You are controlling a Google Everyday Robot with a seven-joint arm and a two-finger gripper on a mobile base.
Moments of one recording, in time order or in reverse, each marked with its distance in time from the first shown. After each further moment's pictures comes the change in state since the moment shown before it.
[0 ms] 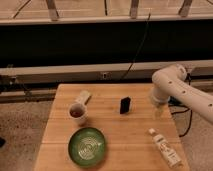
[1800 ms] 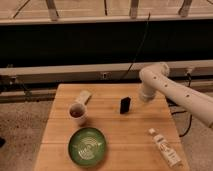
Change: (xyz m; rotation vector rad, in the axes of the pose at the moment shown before) arm -0.044 -0.045 0.034 -0.022 -0.029 -0.127
